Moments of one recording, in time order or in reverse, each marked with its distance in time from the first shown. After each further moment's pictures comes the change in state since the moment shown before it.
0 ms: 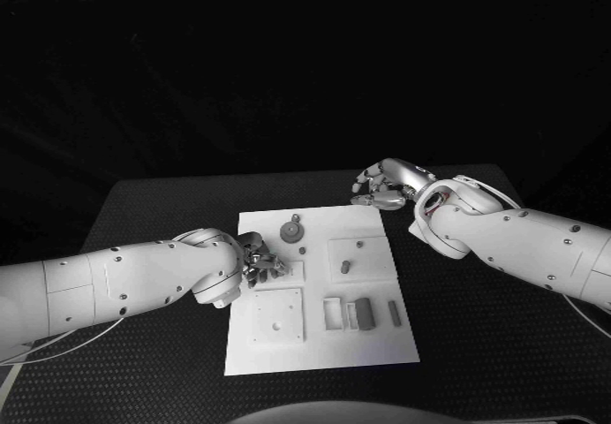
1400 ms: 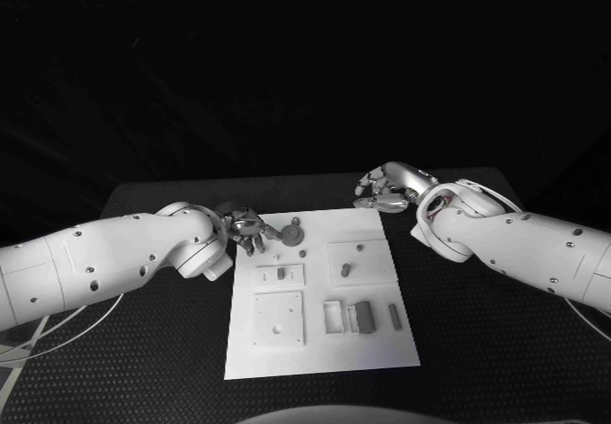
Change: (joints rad) left arm 0.037 -0.084 0.103 -0.003 0.139 -0.063 0.132; left_hand 0.088 -0.005 -0.118 -0.144 -0.010 -0.151 0.071 -0.125 -0.024 -0.140 0.044 -0.093 -0.062 -0.205 0.067 -0.074 -0.095 0.001 -0.135 0.070 -0.132 -0.038; right arm -0.001 -0.005 0.000 -0.007 0.020 0.000 0.000; right_hand 0.000 0.000 0.000 0.000 0.000 -0.003 0.003 -0.004 0.000 -0.004 0.004 0.000 -0.001 -0.002 0.002 0.000 0.000 -0.011 0.000 0.000 0.000 0.000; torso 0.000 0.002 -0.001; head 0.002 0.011
